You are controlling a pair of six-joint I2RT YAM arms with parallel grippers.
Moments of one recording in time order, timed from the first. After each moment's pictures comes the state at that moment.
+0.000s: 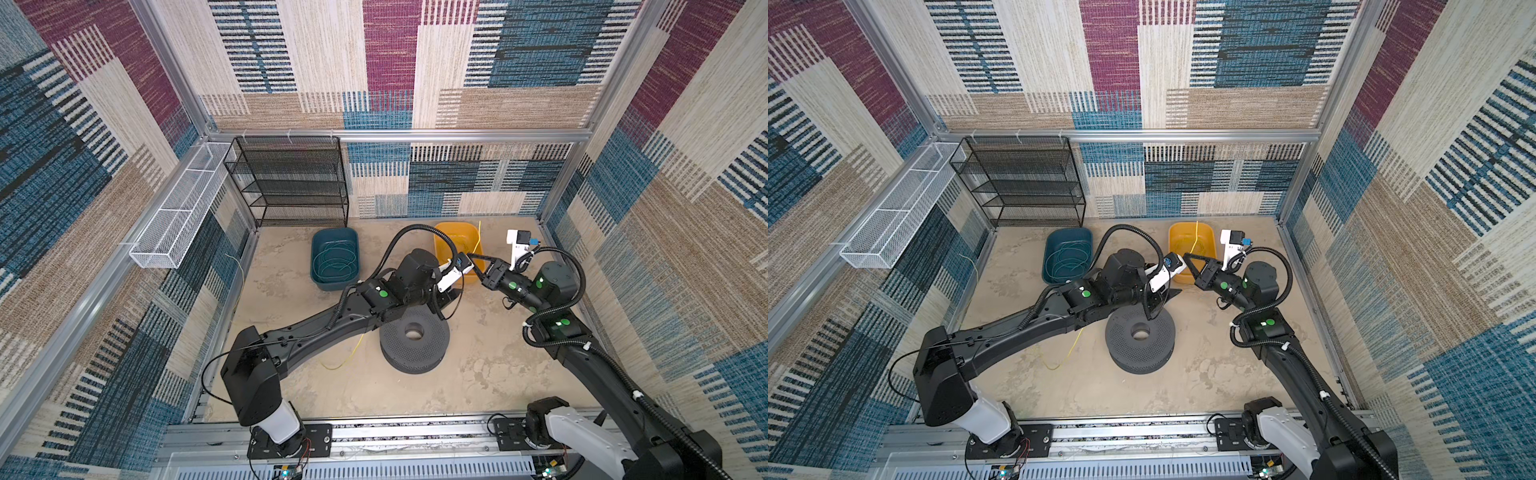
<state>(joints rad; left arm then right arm) -0.94 1.58 1.36 -0.26 0.04 0.21 0.21 0.97 0.72 0.25 -0.53 0.78</state>
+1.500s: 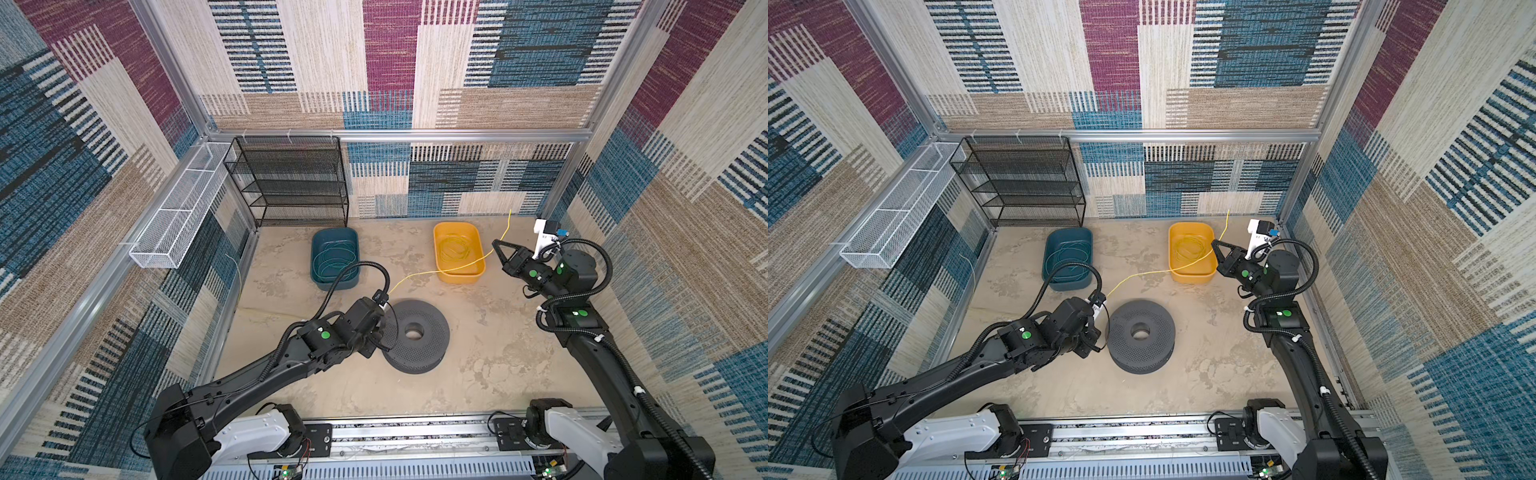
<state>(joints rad) -0.87 1.15 0.89 -0.67 -0.29 -0.15 0.01 1.01 0.79 0.16 -0.56 0.69</state>
